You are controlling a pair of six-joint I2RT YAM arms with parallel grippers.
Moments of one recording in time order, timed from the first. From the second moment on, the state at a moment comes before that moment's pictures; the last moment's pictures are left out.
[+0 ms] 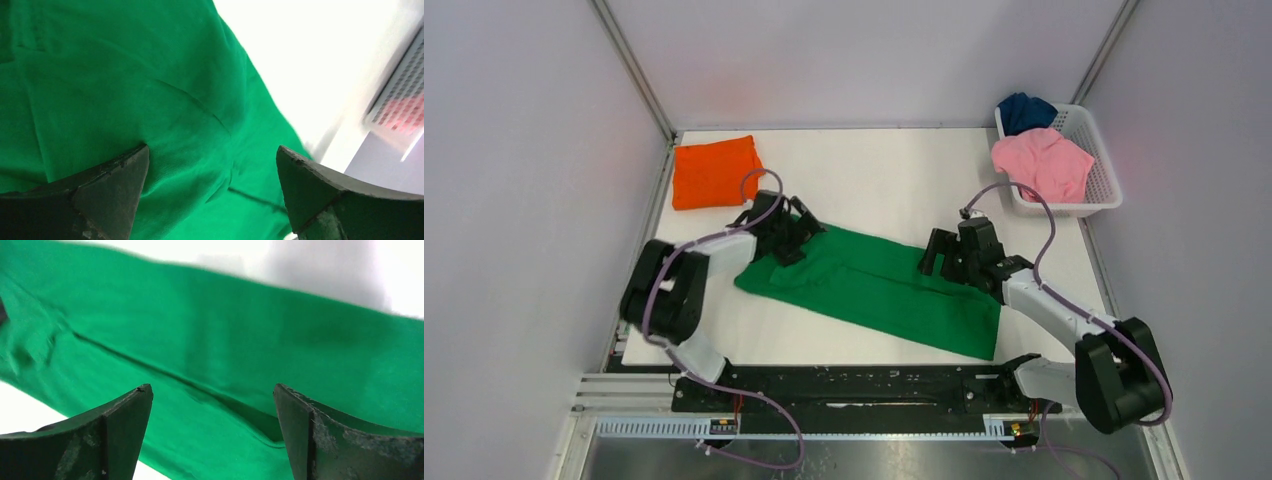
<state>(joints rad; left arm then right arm) -0.32 1.58 0.77 -0.04 0.16 -1.04 0.39 1.17 0.60 -0.24 -0.02 0.57</state>
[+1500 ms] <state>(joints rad) -0.38 2.58 2.23 -0.05 0.39 -1.14 0.79 0.77 0.58 -0.61 0.12 0.86</state>
